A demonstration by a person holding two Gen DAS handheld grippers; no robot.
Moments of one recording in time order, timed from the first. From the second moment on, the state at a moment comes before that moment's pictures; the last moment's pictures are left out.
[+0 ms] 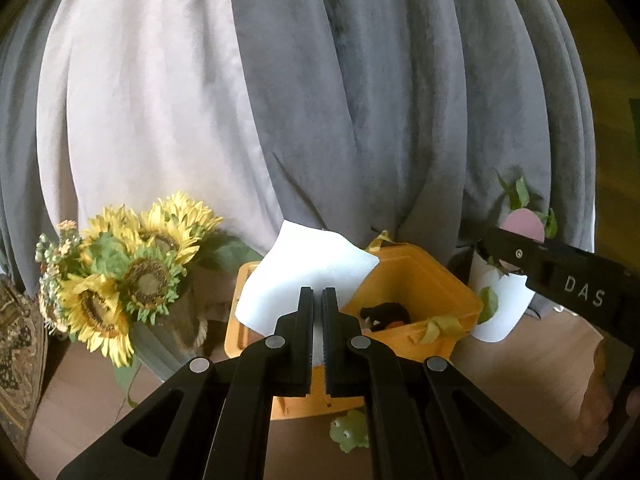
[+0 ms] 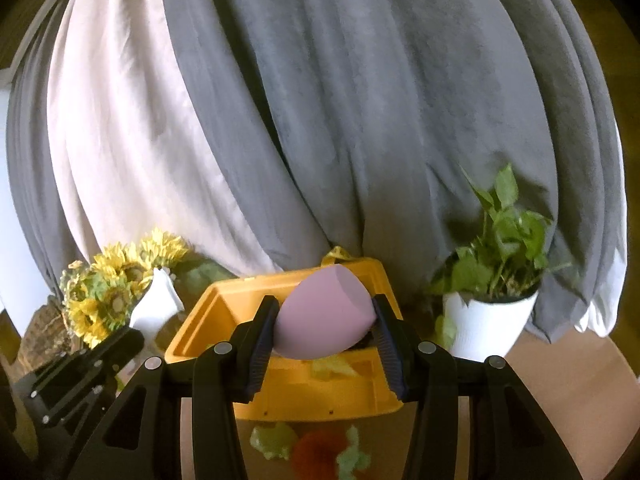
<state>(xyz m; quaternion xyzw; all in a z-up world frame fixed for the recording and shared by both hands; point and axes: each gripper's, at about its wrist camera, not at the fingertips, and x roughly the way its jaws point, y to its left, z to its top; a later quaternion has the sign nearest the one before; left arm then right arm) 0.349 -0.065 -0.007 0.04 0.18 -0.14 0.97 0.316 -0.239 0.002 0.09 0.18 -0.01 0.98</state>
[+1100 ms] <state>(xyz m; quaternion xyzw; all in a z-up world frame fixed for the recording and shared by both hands) 0.483 -0.108 -0.061 0.09 0.26 -0.18 0.94 0.462 -0.247 -0.051 0.08 0.30 0.00 0.95</state>
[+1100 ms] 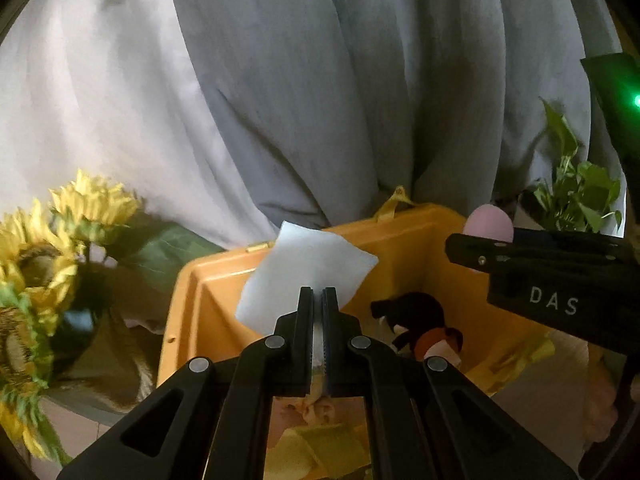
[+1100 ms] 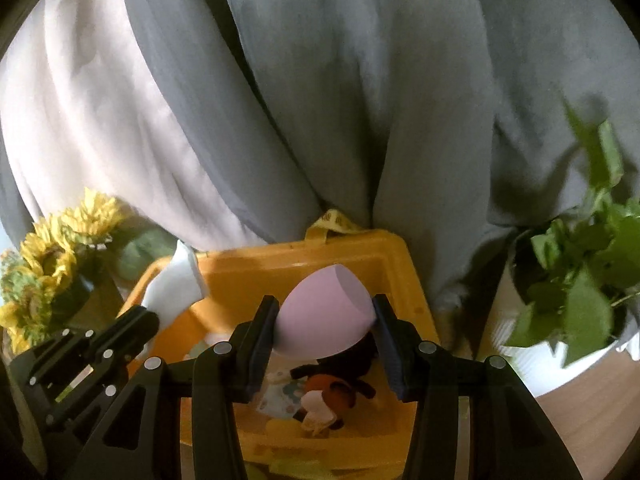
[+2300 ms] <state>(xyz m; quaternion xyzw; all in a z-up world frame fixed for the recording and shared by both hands) 0.415 -0.068 -0.010 0.06 0.23 -0.15 0.96 0.401 -0.243 -0.009 0.08 0.28 -0.02 0.96</state>
